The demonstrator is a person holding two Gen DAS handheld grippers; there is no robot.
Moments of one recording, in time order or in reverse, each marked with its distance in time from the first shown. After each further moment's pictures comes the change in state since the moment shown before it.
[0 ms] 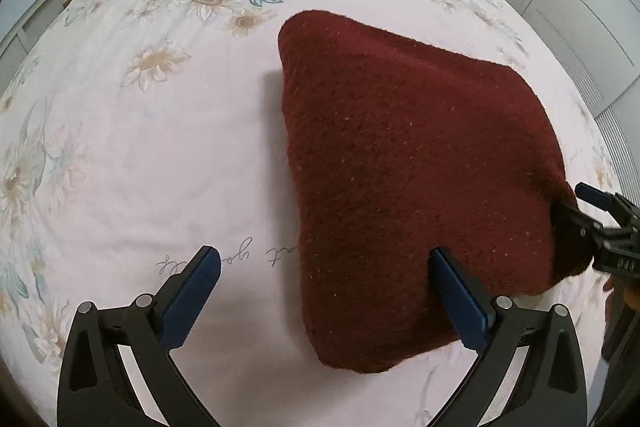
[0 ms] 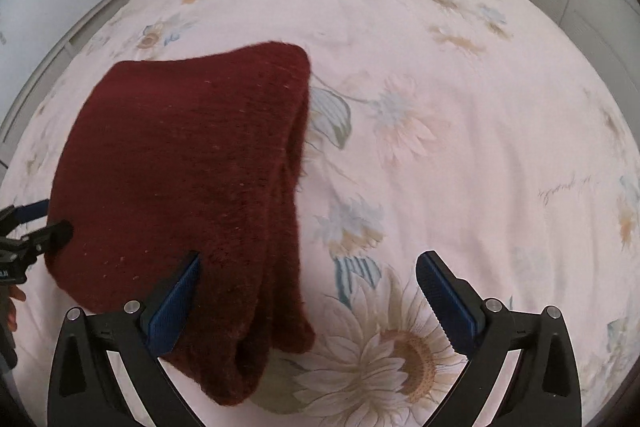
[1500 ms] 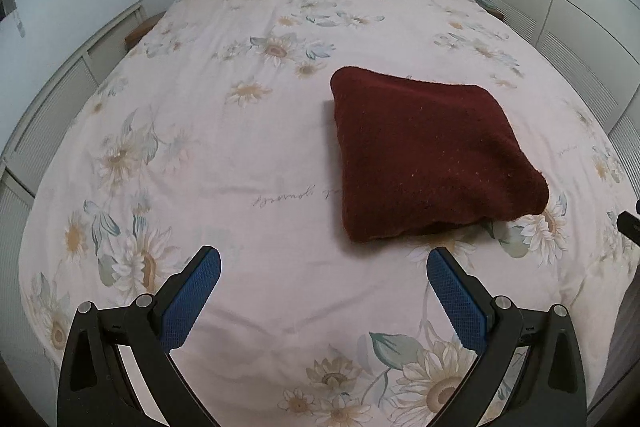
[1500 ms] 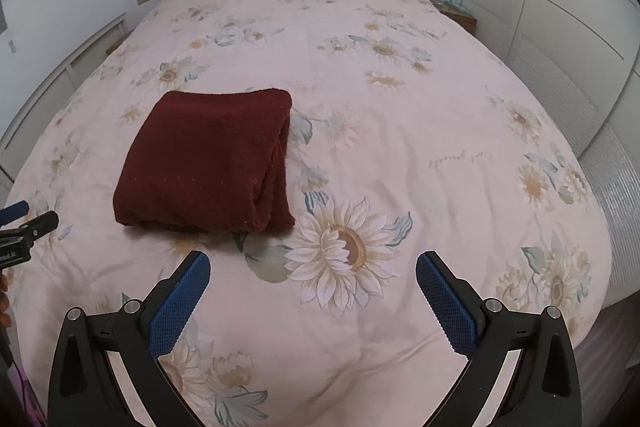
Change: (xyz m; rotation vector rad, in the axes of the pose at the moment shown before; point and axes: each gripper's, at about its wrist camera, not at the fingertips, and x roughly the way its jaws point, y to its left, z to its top) left arm -0.139 -0.030 -0.081 -0.022 -0.177 0.191; right arm -0.166 0.014 -0.084 0.025 -0.138 -0.106
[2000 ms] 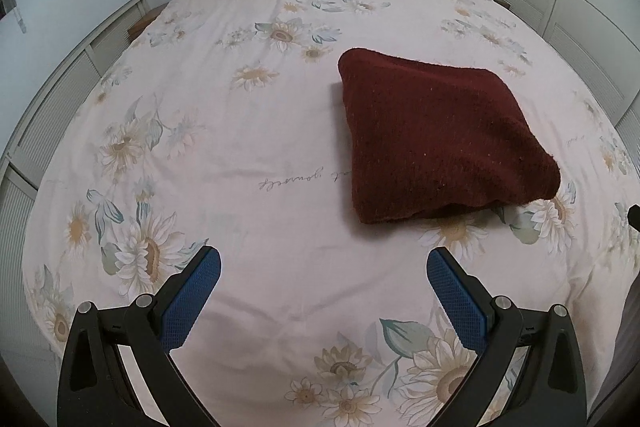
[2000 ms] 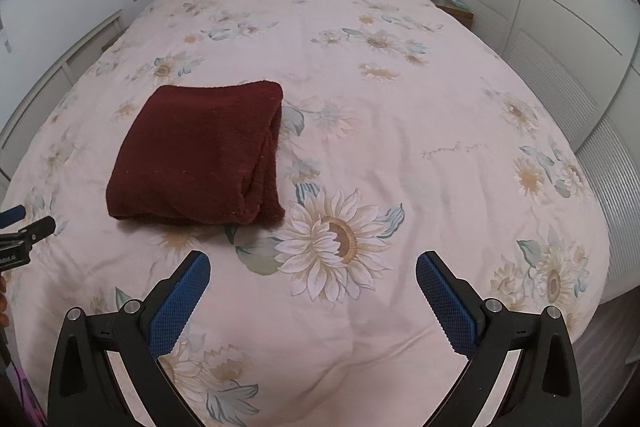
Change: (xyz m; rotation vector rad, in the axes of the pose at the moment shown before) left arm 0.007 -0.001 -0.008 -0.004 0.042 0.029; right arm -0.001 -0.006 -0.002 -0.002 0.012 -0.016
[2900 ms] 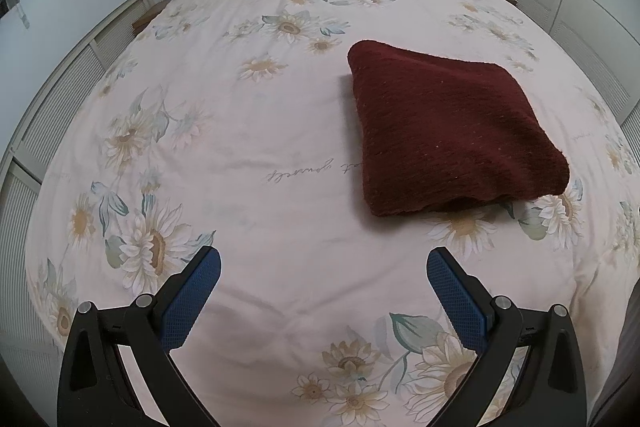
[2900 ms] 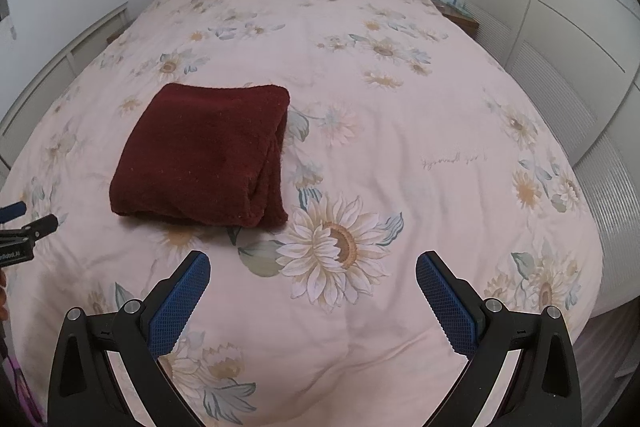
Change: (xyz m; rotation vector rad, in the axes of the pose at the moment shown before) left arm 0.003 0.008 -0.004 -0.013 0.024 0.019; right arm -0.006 0.008 0.006 -0.046 -0.003 -0.012
